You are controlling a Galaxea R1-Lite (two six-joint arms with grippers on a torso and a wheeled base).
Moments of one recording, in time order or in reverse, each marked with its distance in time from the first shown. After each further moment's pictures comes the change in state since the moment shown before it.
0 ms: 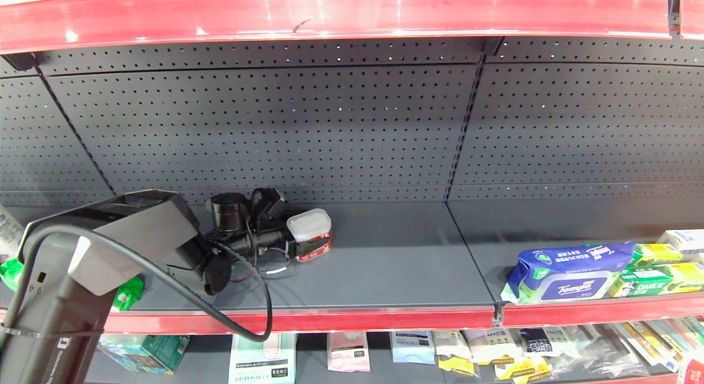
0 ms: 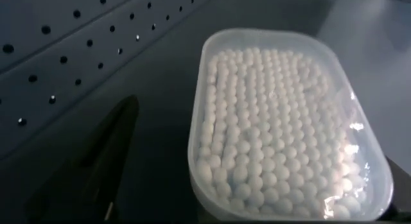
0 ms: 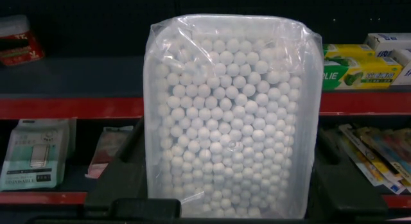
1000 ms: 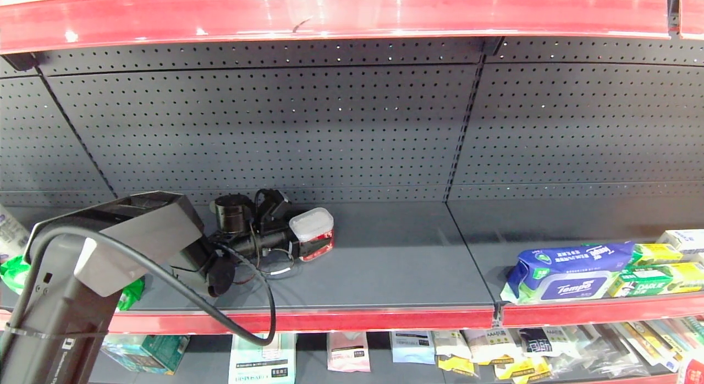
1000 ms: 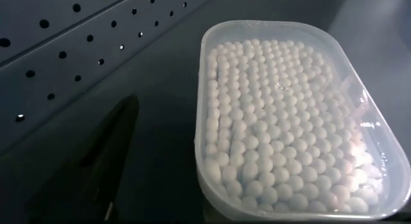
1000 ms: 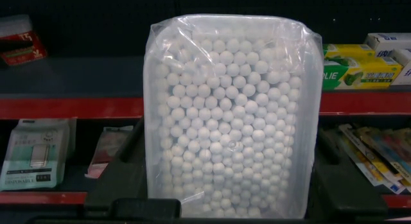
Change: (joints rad) left arm -0.014 0.009 -0.001 -0.006 0.045 -0.005; right arm 0.000 0.000 0.000 0.000 0.000 0.000
